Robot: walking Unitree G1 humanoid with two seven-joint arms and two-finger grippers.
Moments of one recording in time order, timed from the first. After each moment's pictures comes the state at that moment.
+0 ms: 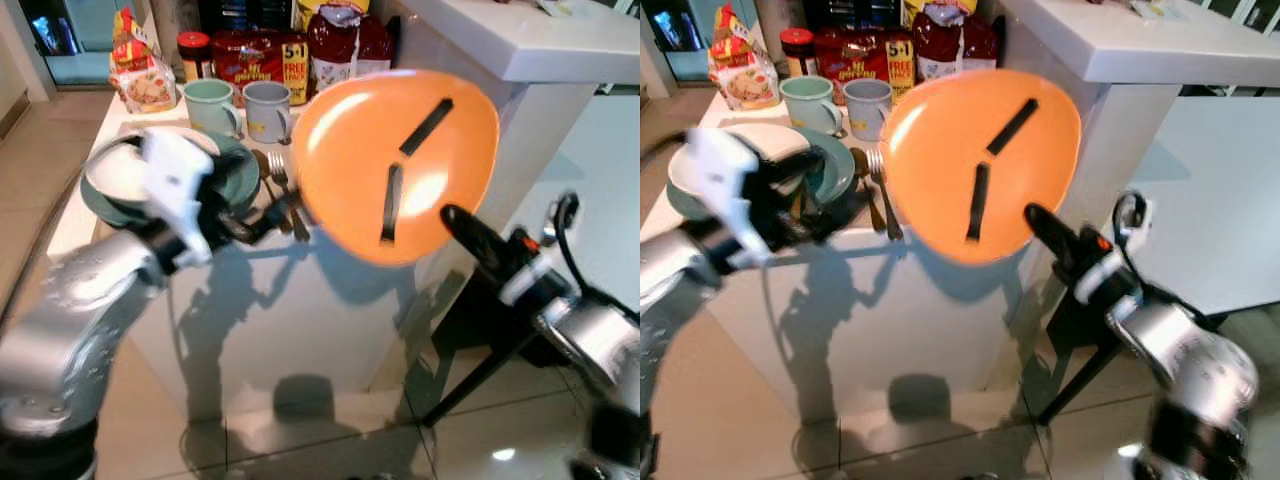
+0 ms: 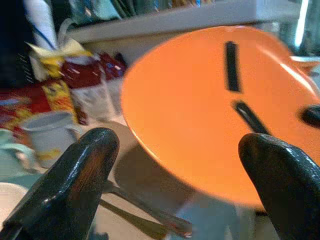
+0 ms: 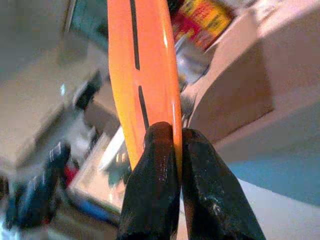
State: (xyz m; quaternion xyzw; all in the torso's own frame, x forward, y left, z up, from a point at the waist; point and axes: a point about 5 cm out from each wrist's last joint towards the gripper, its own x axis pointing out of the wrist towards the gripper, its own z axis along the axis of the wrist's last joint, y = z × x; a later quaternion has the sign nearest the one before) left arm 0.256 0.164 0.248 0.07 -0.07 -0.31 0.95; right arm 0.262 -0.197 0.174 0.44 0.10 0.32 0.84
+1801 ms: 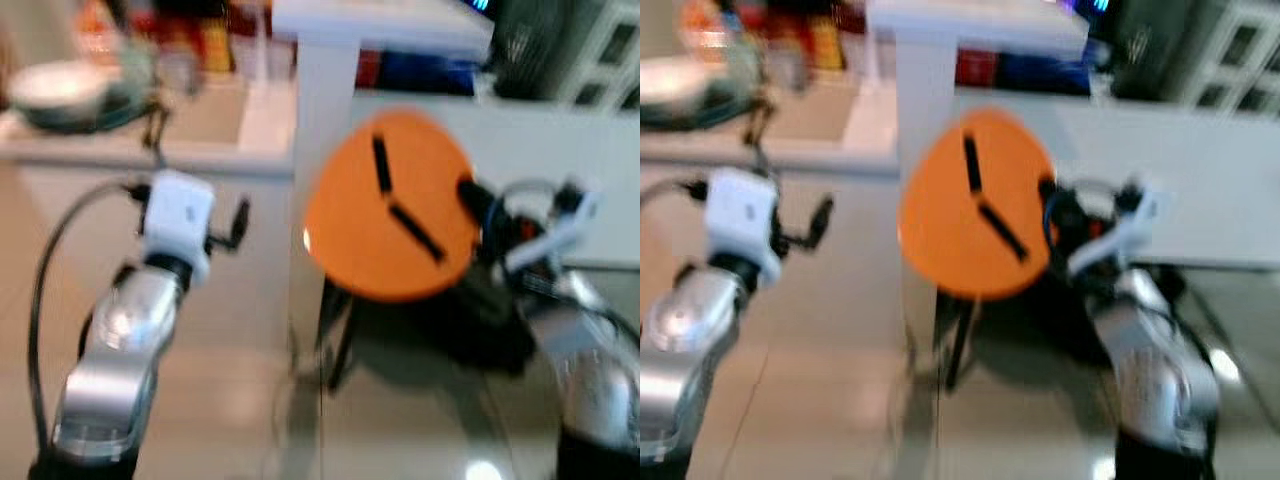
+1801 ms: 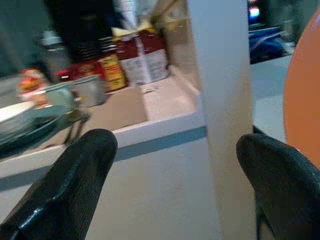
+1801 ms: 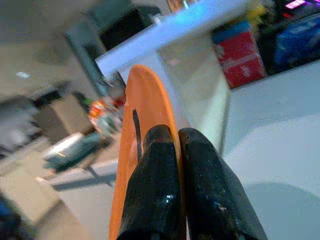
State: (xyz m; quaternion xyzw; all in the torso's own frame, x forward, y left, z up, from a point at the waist) left arm 0.267 0.169 0.199 0.15 -0.03 -0.06 0.99; right arm 0.273 -0.178 0.202 0.29 -0.06 0.16 0.94
